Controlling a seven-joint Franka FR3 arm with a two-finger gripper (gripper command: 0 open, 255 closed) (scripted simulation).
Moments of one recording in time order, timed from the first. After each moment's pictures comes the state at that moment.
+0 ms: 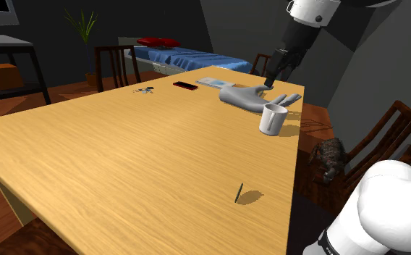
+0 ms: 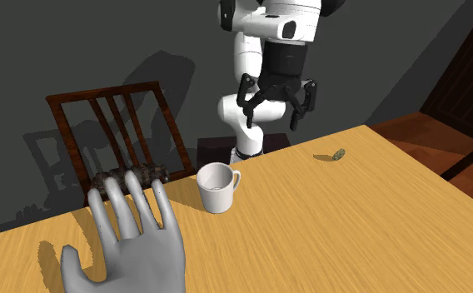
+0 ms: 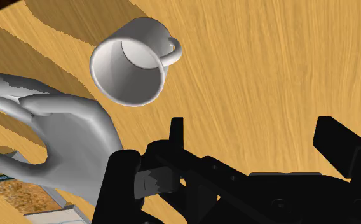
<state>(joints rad) -0.01 -0.80 0.02 -2.26 -0.10 1.69 0.04</state>
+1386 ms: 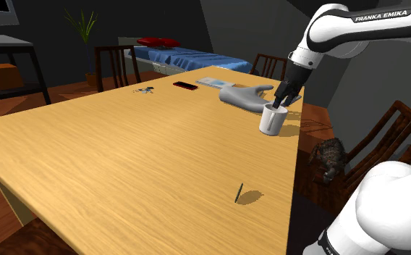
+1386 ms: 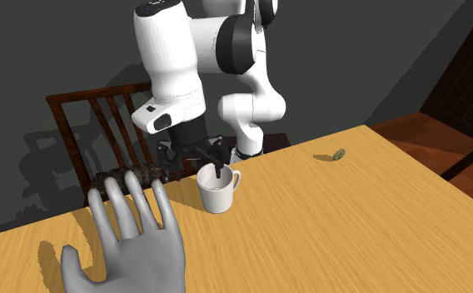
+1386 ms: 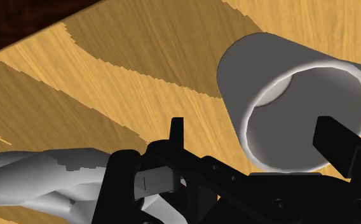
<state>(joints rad) -0.06 -0.60 -0.38 -2.36 -0.10 1.89 -0.28</state>
